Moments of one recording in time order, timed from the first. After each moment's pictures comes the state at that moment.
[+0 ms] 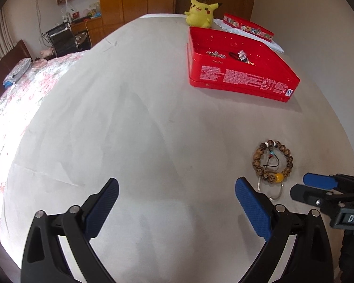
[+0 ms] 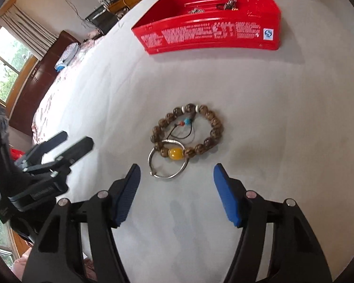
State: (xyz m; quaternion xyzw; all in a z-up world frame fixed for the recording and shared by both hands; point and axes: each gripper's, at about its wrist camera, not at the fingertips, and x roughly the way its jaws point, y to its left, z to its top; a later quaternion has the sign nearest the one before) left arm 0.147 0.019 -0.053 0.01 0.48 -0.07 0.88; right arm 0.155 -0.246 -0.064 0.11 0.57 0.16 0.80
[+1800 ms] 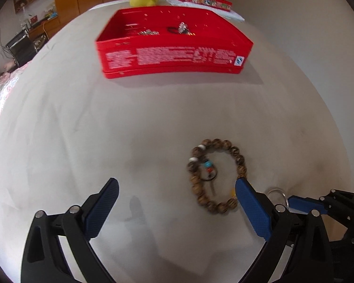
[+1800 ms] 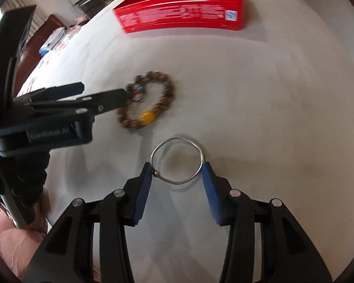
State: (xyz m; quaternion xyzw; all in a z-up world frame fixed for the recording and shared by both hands) left arm 0.171 -0.092 -0.076 0.05 0.53 -0.17 0.83; right arm 0.105 -0.287 -0.071 0.05 0.58 0.11 0.80
